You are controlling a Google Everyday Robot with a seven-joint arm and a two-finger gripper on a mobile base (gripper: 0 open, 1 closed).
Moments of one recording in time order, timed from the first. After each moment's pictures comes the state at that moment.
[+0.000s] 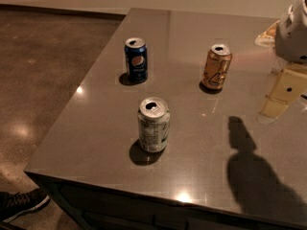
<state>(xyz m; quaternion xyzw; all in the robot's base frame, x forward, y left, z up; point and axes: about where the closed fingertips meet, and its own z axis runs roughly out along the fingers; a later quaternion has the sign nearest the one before) 0.438 -0.215 0.982 -0.60 0.78 -0.04 0.17</state>
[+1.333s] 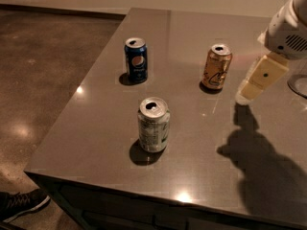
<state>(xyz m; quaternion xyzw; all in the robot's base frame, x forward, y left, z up) 0.492 -0.227 0.966 -0.50 0.84 -0.02 0.21</state>
